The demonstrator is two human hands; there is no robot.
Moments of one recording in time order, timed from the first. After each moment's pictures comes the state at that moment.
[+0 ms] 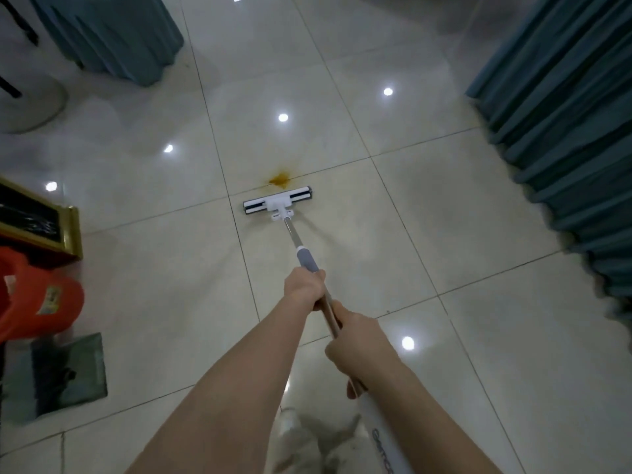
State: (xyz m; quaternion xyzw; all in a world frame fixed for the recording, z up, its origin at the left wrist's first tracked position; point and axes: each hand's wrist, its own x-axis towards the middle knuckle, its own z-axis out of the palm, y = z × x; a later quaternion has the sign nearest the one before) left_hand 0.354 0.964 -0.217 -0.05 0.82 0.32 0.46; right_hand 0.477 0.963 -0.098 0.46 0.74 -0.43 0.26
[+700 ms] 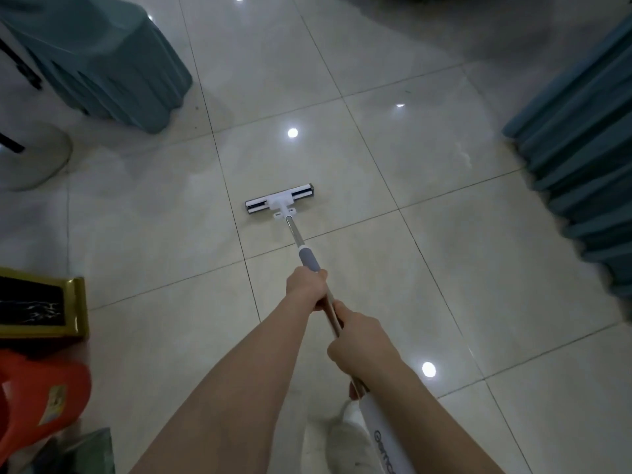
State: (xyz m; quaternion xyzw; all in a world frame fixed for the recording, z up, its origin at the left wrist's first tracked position) left_hand 0.046 1.143 -0.226 -0.06 0.82 0.32 0.47; right_hand 0.172 1.144 -0.118 0.45 0.74 -0.42 0.26
